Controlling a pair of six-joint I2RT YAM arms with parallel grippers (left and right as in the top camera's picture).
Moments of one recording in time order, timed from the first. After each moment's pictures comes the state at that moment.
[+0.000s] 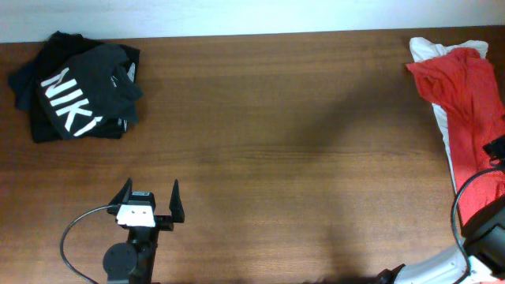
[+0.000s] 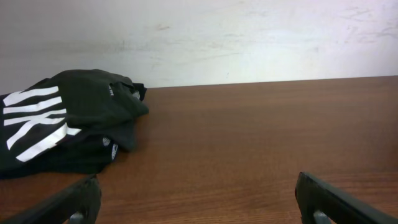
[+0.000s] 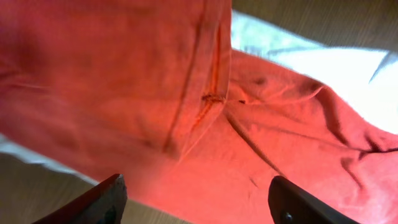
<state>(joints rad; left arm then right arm) 0.00 0.02 0.02 -0.08 0.07 0.02 -0.81 1.92 1.50 -0.88 0.16 0.35</state>
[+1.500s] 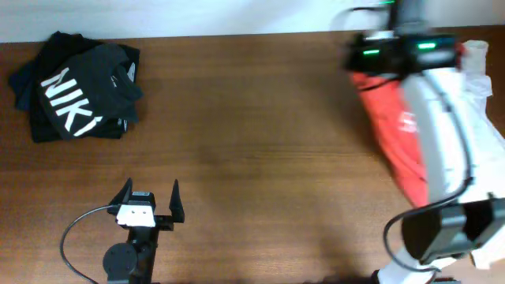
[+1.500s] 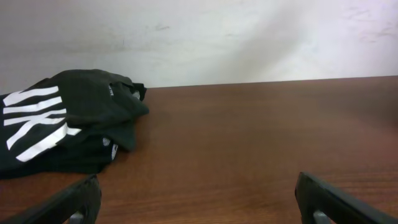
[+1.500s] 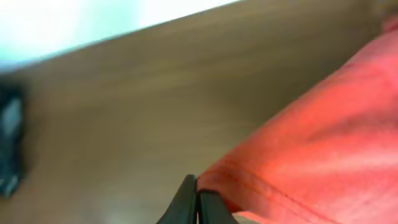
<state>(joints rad) 0.00 0.02 0.02 -0.08 0.07 0.02 0.13 1.84 1.97 -1.02 -0.11 0.35</state>
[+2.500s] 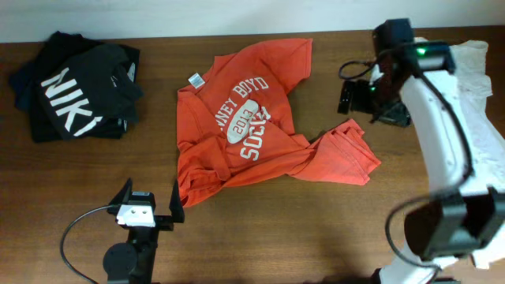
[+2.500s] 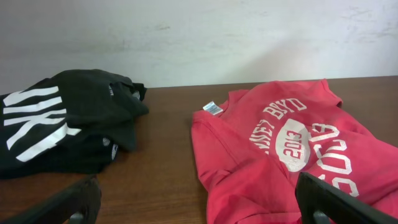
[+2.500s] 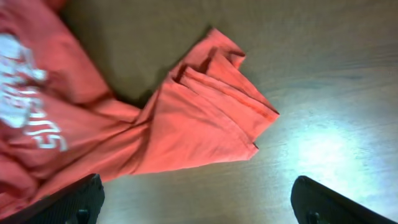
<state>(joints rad) 0.00 0.02 0.02 -0.08 0.07 0.02 0.06 1.85 1.85 -1.41 -0.02 0.32</state>
